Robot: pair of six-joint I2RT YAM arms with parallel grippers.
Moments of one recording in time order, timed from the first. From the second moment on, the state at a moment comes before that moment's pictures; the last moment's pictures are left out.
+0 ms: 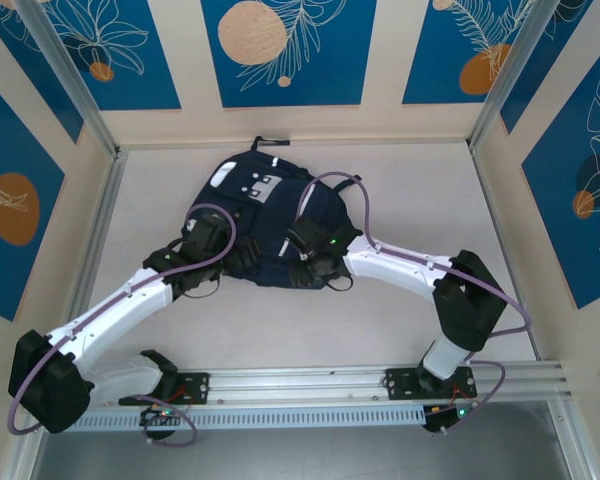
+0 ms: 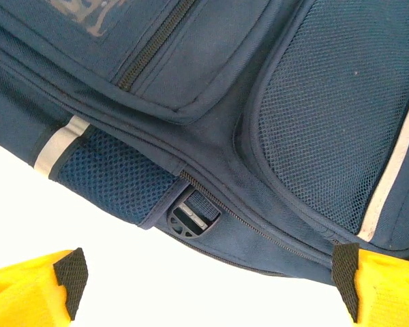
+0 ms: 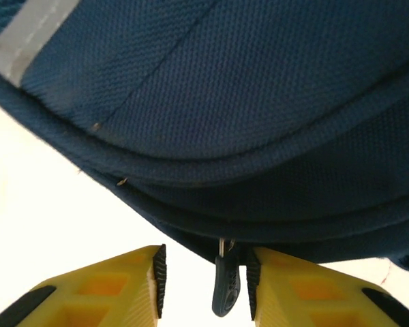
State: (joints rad) left arm -0.59 1.14 0.84 -0.60 -0.11 -0.85; right arm 0.87 1.65 1.17 -0.73 0.04 0.50
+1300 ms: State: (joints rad) left arm -0.59 1.36 0.69 -0.08 0.14 -1.23; right arm 0.87 1.65 1.18 -0.67 -0.02 0.47
